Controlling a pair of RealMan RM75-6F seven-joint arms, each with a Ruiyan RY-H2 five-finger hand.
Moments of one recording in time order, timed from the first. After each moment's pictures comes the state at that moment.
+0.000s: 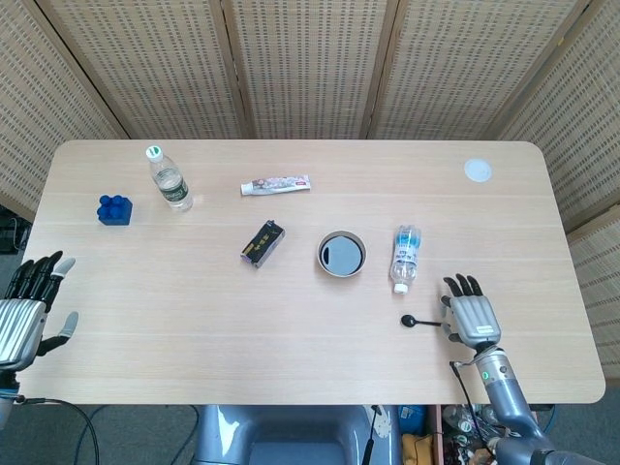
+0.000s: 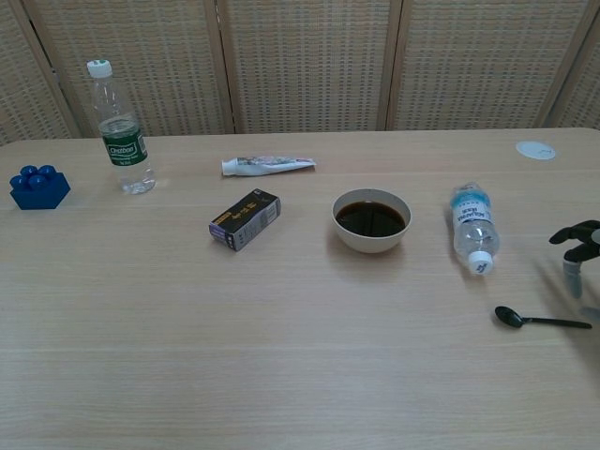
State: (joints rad) left arm -0.14 -1.10 -0.04 -1.63 1.53 1.45 0.03; right arm 0.38 -1.55 0.07 -1.26 -1.21 1.06 -0.27
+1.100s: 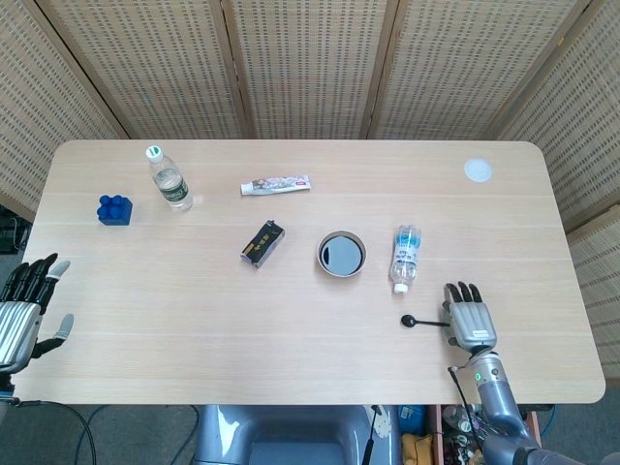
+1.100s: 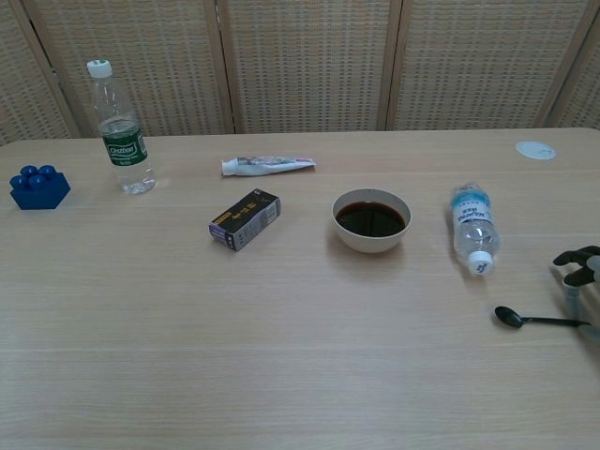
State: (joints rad) left arm -0.13 -1.10 -0.03 -1.61 1.53 1.46 0.00; right arm 0.36 -1.67 0.08 -1.10 -1.17 1.03 -0.30
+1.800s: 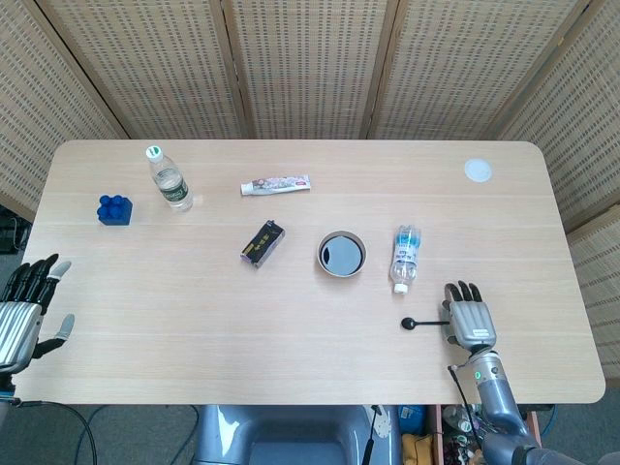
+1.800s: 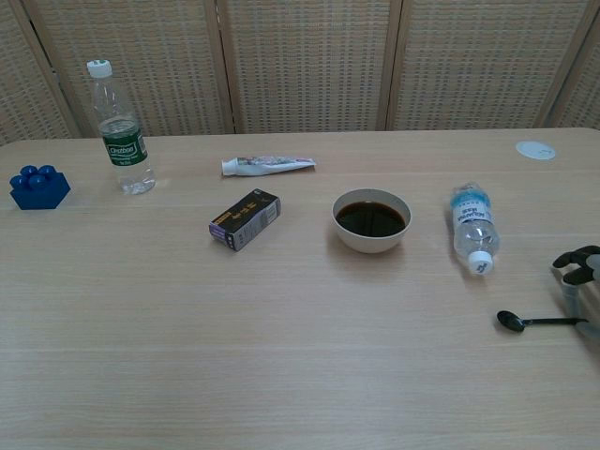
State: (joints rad) left arm -0.13 -1.10 -0.03 -1.61 1.53 1.46 0.01; right arm 0.36 -1.68 0.09 -1.07 -1.18 1.01 -0.27
